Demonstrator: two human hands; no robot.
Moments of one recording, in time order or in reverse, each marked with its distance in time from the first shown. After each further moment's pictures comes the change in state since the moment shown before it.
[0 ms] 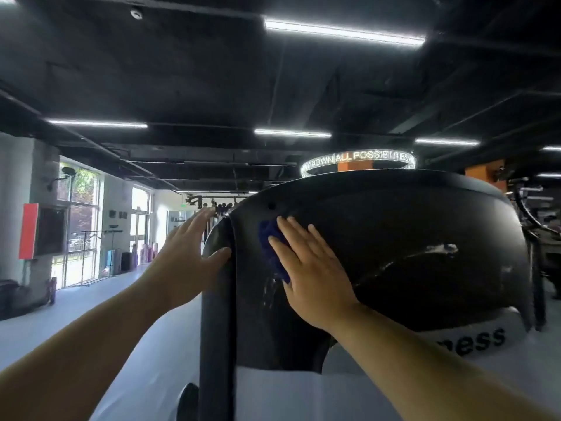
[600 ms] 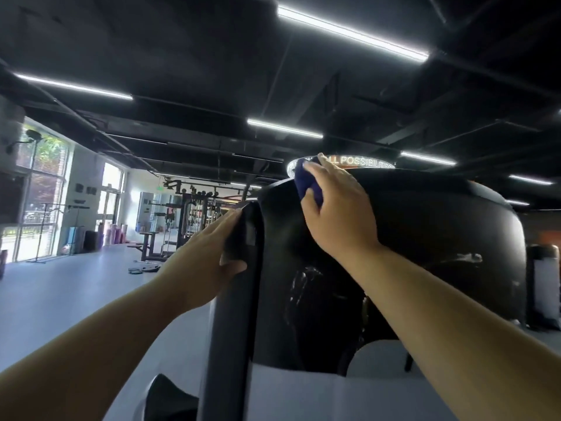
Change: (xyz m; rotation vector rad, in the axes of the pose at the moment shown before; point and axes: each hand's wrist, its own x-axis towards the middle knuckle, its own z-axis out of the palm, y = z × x) left_hand 0.005 -0.059 0.022 -0.122 -0.085 0.210; right_hand 0.085 -0.003 -0.011 0.093 0.167 0.259
